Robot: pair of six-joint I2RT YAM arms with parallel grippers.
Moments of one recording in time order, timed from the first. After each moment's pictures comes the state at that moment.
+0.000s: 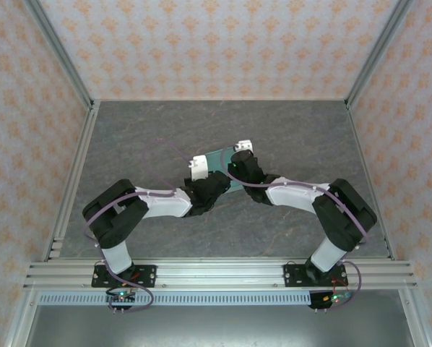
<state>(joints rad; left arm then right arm) -0.84 1.76 0.87 0.07 -0.92 -0.74 0.72 1.63 0.85 0.17 0.38 0.34</state>
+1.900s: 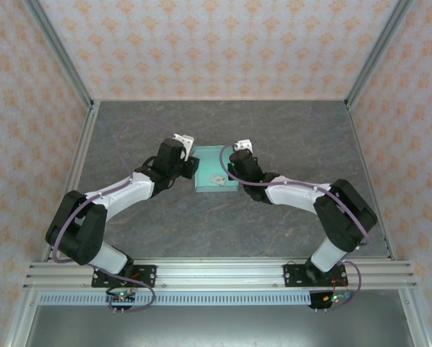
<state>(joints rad) -0.44 1.50 0.86 -0.03 -0.05 -0.12 0.73 1.63 0.88 0.10 0.41 0.34</state>
